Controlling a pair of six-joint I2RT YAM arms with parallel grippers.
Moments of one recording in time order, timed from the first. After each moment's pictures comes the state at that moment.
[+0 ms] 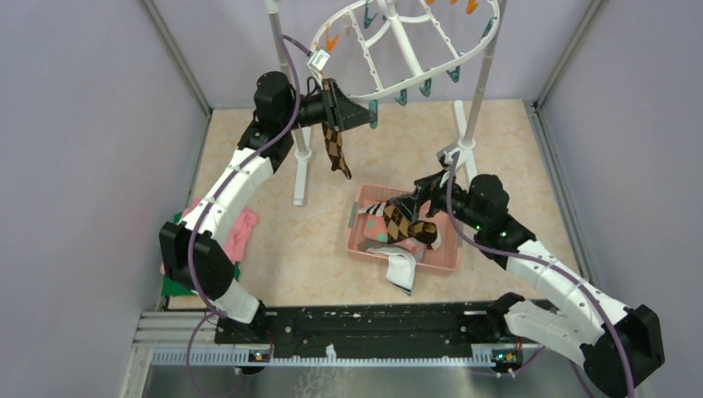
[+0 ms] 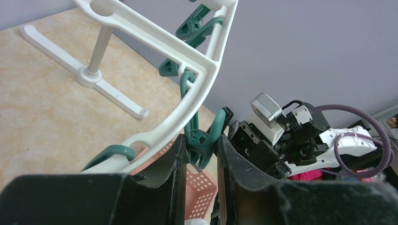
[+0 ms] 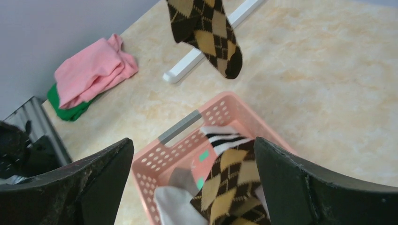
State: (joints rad) left arm -0.37 1.58 1.53 0.12 0.89 -0.70; right arm 0.54 0.93 0.65 0.13 -0.32 0.26
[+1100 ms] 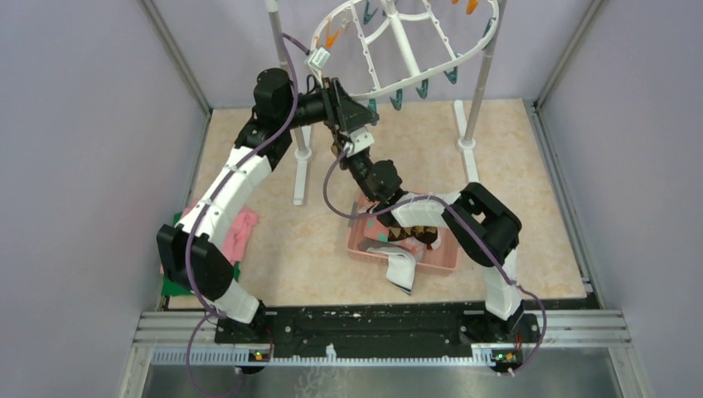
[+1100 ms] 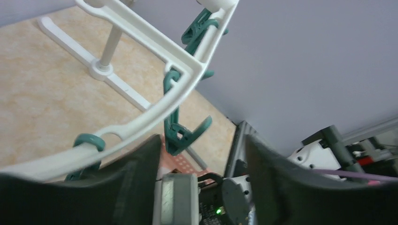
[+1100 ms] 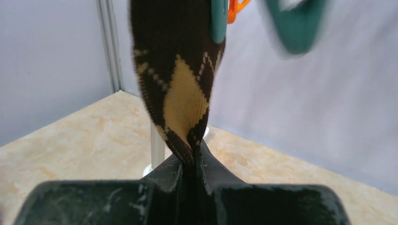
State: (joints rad) left arm -0.38 1.58 1.58 0.01 0.84 -0.64; right arm 0.85 2.01 1.22 1.14 0.27 -0.19
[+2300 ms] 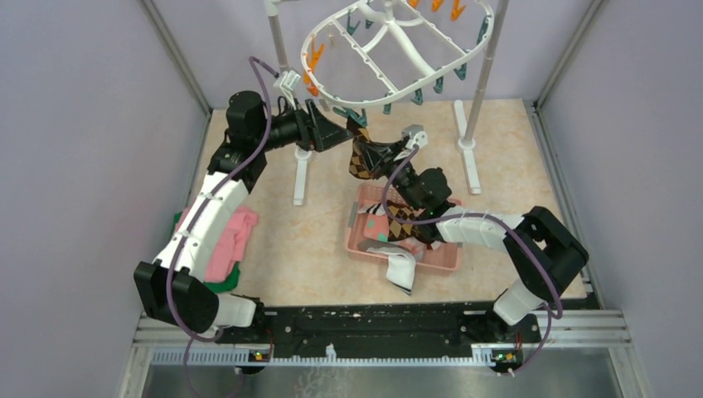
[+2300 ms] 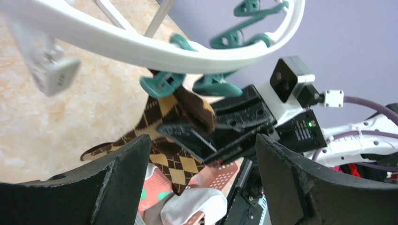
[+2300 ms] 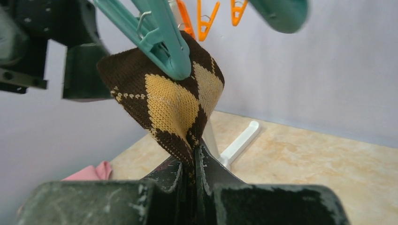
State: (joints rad) left arm -0.27 1.34 1.34 -0.12 0.79 -0.55; right arm 0.75 1.59 0.82 1.14 0.08 0.22
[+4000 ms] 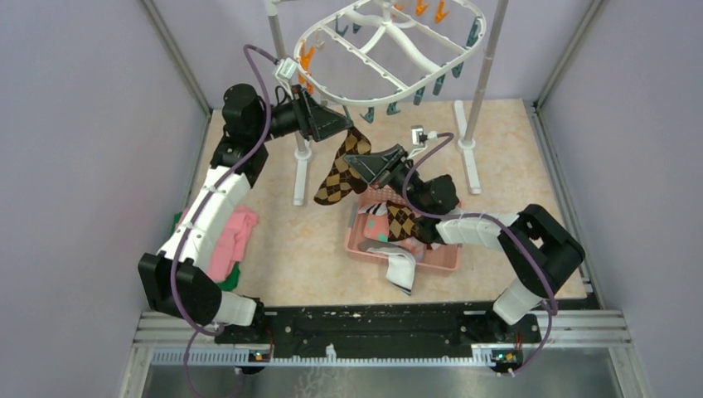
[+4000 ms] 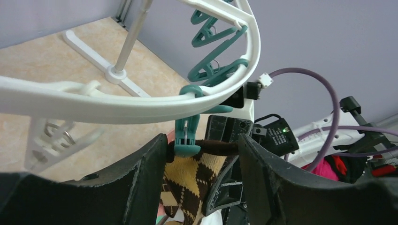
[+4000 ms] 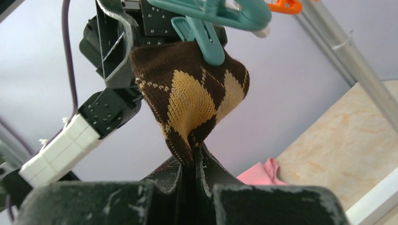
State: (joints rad) left arm -0.26 1.40 1.38 0.09 0.90 -0.64; right arm 0.76 1.61 0.79 1.37 -0.20 0.95
